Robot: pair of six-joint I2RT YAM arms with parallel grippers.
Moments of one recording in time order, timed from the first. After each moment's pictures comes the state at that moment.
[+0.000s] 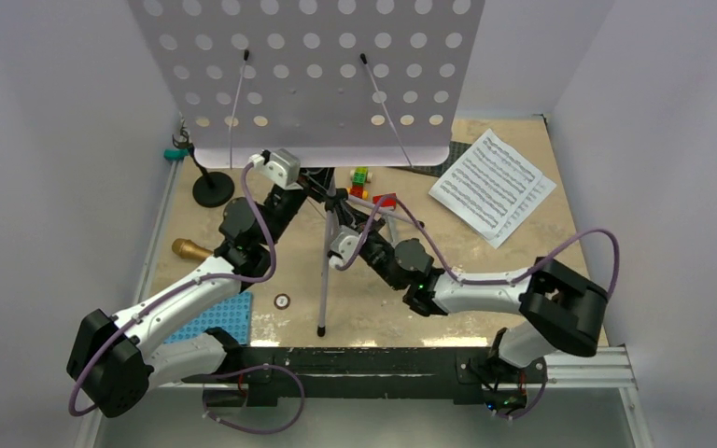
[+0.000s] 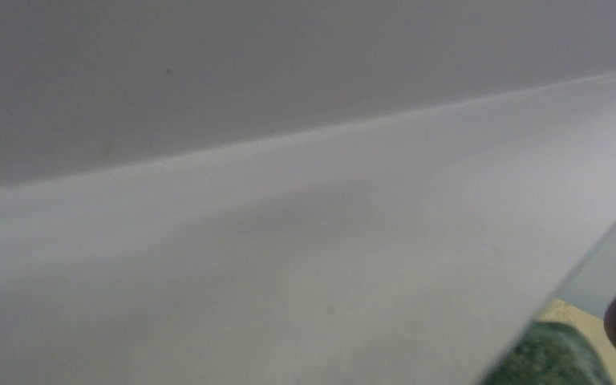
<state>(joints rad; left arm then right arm) -0.66 1.10 0.74 0.78 -0.01 -0.01 1.06 1.45 0.68 0.95 0.25 -0.71</state>
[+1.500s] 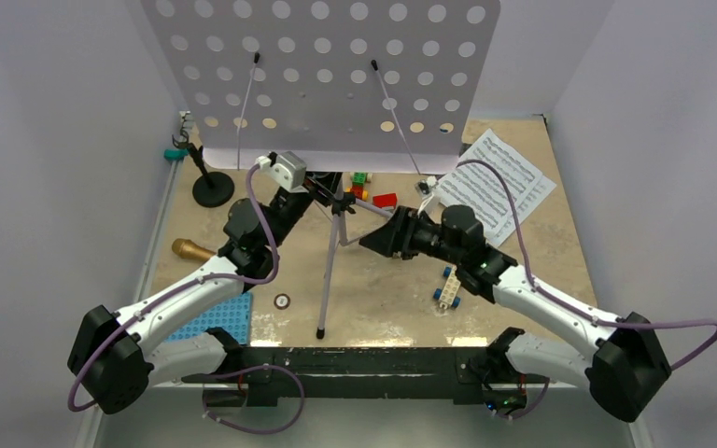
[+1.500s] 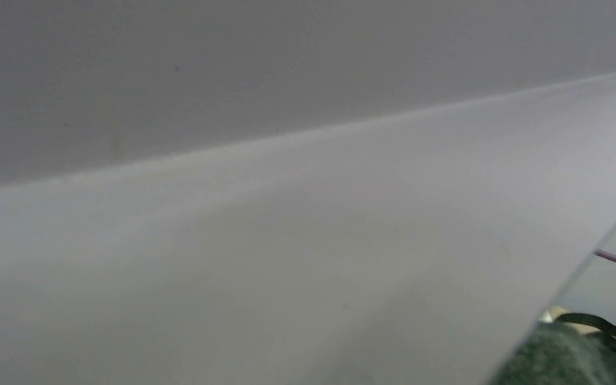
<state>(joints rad) -0.69 1.12 0.74 0.80 -0.01 -0.03 0.72 1.05 0.62 0.18 -0.29 0.84</state>
